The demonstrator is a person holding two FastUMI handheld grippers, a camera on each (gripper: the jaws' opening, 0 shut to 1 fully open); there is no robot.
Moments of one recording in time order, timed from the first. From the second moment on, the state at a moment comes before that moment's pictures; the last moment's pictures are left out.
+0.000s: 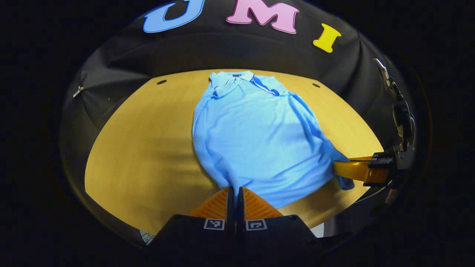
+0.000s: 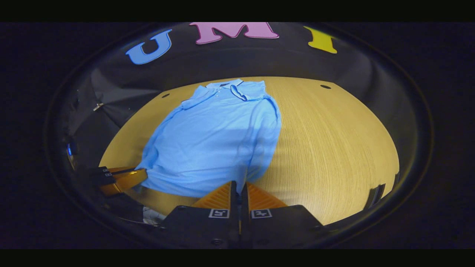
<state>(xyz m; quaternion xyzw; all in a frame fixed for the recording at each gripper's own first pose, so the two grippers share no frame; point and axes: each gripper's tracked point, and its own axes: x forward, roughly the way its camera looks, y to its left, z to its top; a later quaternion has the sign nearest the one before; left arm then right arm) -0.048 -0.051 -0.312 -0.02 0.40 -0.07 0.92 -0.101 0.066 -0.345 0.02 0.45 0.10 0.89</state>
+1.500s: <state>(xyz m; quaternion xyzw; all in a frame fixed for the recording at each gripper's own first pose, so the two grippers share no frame) 0.356 -0.027 -0.175 0.00 0.26 -0.06 0.96 0.314 0.110 -0.237 0.00 0.27 0.15 0.95</state>
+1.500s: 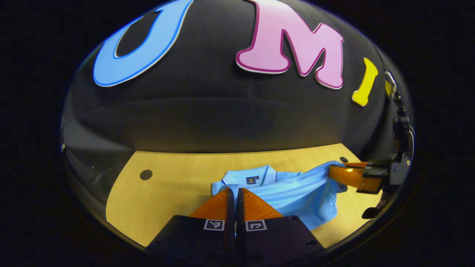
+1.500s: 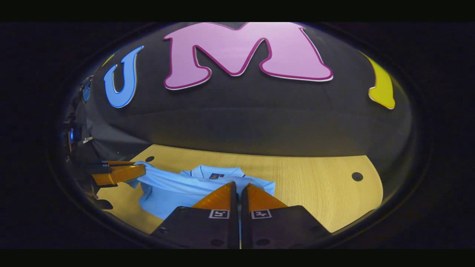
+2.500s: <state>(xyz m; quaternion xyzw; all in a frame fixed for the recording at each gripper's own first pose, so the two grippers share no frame) 0.470 -0.013 -0.242 -0.01 0.22 -0.03 0.98 0.405 0.115 -0.294 -0.06 0.25 0.09 0.96</state>
